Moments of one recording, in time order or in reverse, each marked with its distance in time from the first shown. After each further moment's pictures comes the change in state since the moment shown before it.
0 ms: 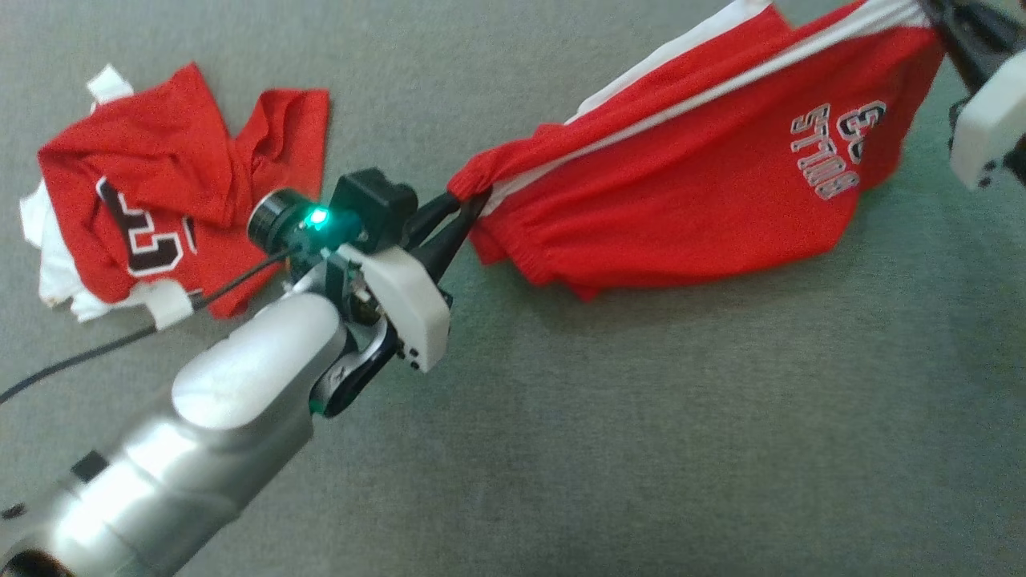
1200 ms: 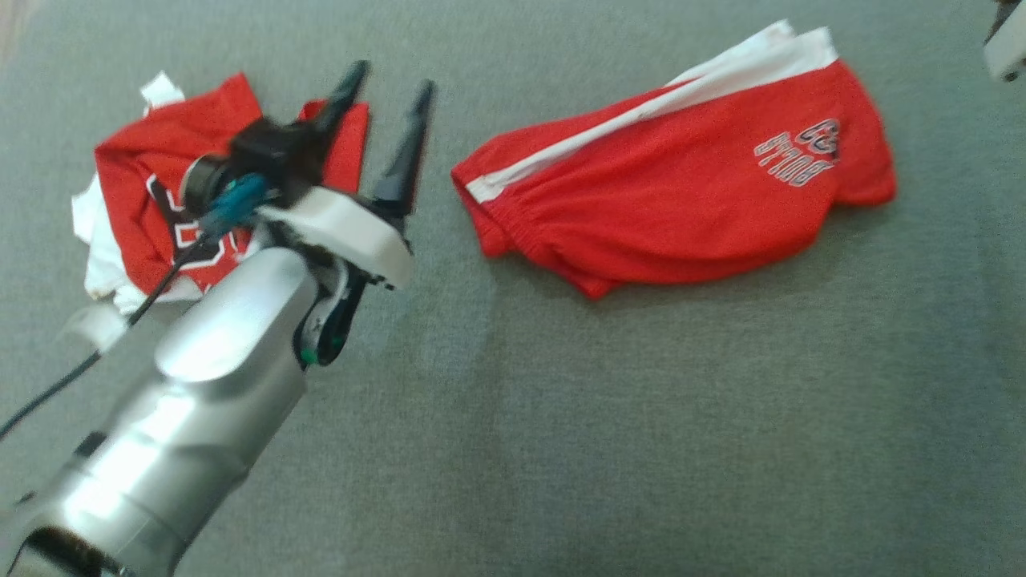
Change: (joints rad) left arm -0.042 -0.091 0.139 0.212 -0.036 0.060 -0.270; right arm -0.223 0.155 -0.015 0.419 0.094 0.000 -0.299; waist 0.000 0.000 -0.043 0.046
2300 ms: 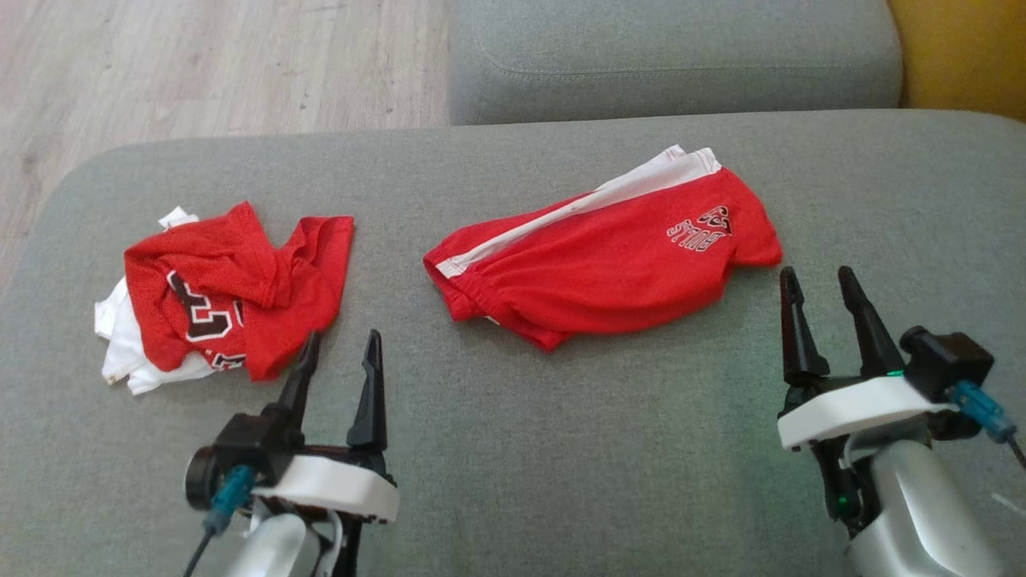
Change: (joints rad) left arm 0.699 -0.105 0.460 -0.217 0.310 0.043 -0.066; right arm 0.980 0.428 -0.697 -0.556 -0.353 0.000 -0.013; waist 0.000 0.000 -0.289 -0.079
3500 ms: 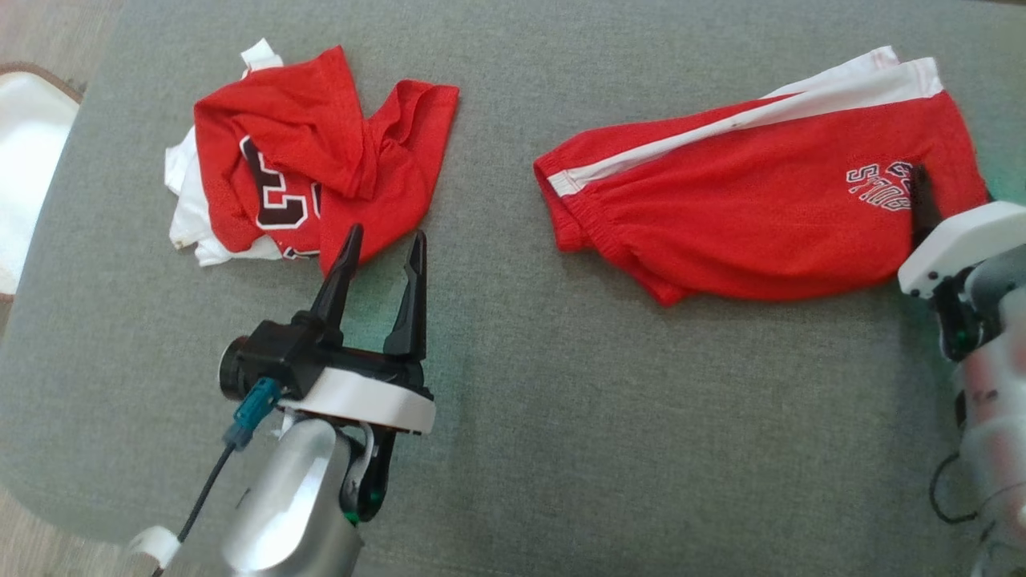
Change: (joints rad) left arm -0.164 -0.149 0.111 0.051 0.148 -0.172 0.000; right arm -0.493 -0.105 -0.316 0.537 -0.160 0.000 0.280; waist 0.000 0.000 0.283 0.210
